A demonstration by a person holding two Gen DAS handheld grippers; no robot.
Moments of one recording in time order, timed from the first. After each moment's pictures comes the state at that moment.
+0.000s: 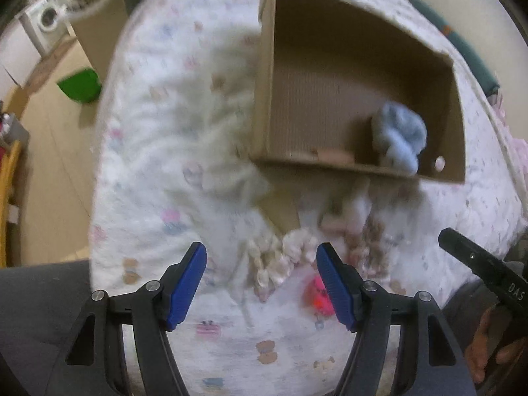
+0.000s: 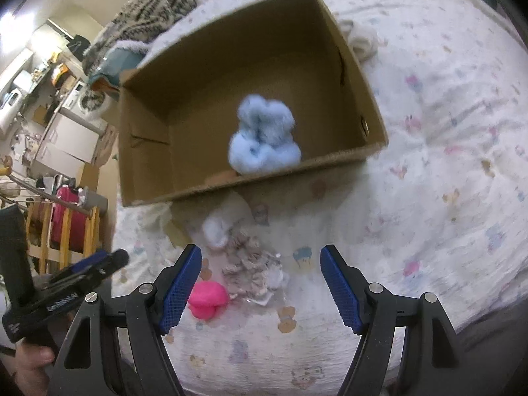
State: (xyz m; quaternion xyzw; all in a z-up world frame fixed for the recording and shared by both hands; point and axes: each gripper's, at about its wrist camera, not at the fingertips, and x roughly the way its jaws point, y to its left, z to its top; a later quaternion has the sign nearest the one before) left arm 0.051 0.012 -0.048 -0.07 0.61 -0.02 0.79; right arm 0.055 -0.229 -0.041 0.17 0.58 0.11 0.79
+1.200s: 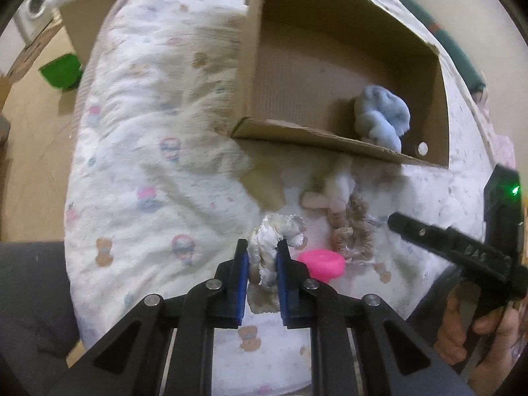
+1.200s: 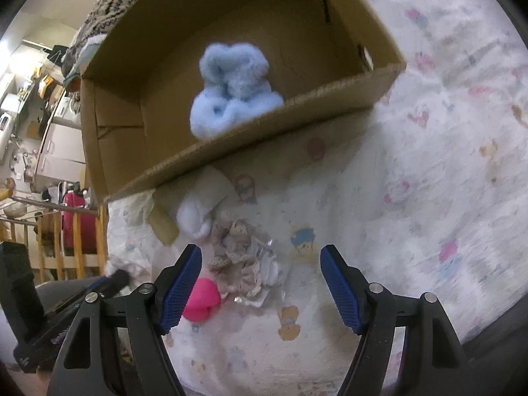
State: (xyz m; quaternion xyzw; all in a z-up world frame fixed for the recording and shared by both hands) left arm 0.031 0.022 -0.045 -0.12 0.61 -0.06 0.78; right arm 0.068 -0.235 -0.087 0.22 0.64 0.12 0.73
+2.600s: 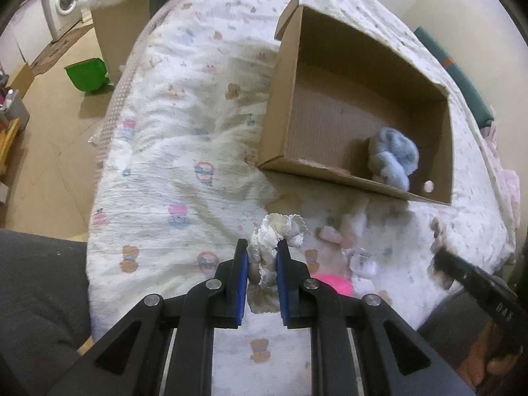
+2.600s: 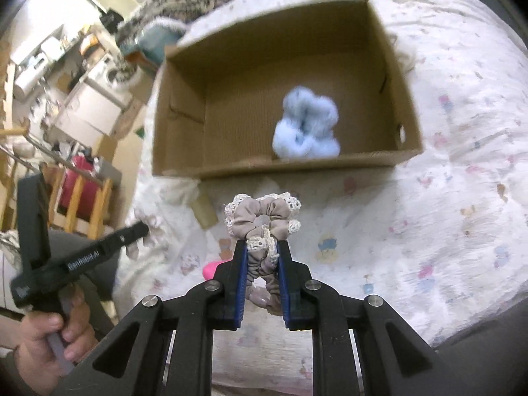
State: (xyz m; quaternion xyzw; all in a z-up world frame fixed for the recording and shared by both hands) left arm 0.024 0.038 -0.023 -0.13 0.56 -0.01 0.82; right arm 0.033 -0.230 0.006 0.13 0.55 0.19 0.80
